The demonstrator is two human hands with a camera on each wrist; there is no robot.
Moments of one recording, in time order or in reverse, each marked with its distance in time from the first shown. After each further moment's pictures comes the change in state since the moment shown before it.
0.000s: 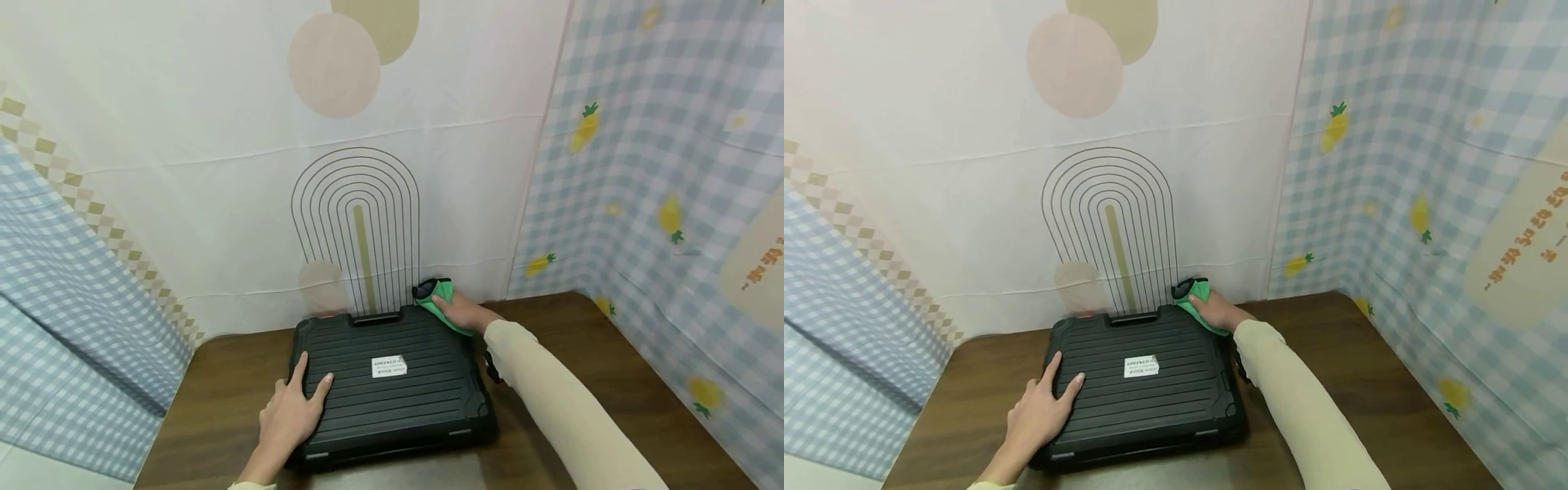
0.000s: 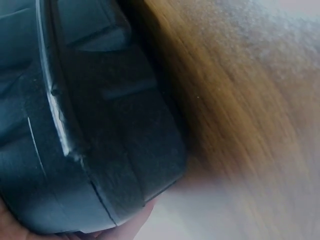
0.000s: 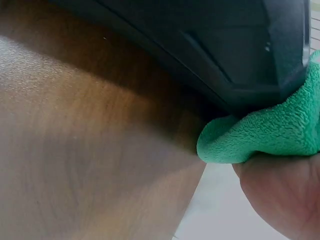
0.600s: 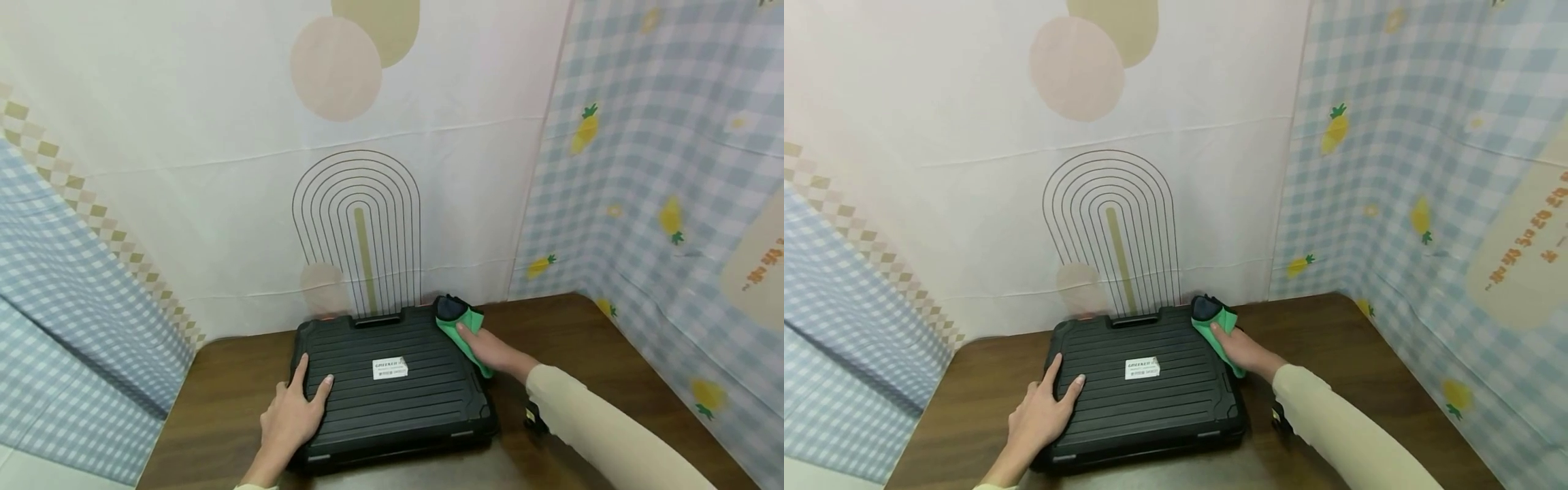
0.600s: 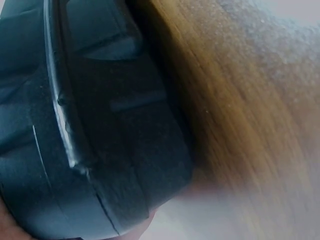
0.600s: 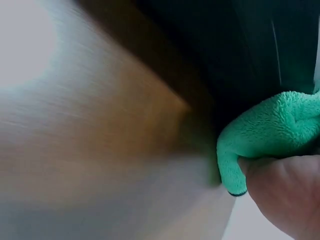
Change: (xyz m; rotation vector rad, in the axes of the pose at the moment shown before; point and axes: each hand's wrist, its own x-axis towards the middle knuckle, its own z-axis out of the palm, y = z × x) left_hand -0.001 0.001 0.000 -0.020 0.003 -0.016; right_hand -0.079 0.030 0.022 0.140 0.020 0.077
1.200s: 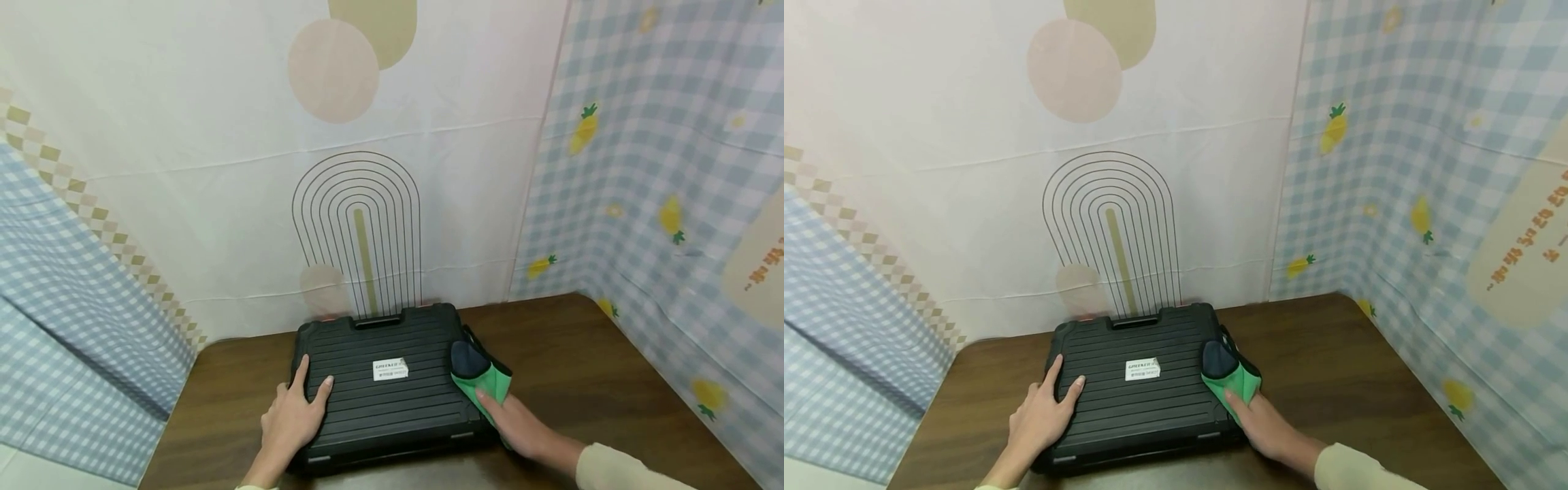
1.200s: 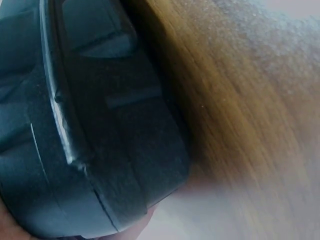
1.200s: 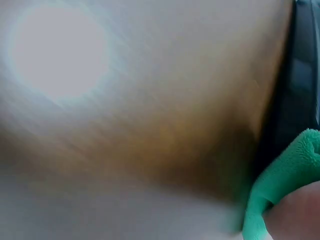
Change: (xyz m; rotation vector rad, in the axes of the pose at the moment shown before) left_hand -0.002 0.001 -0.001 0.004 0.005 0.012; right_hand -0.117 0.014 0.048 0.064 0.120 -0.062
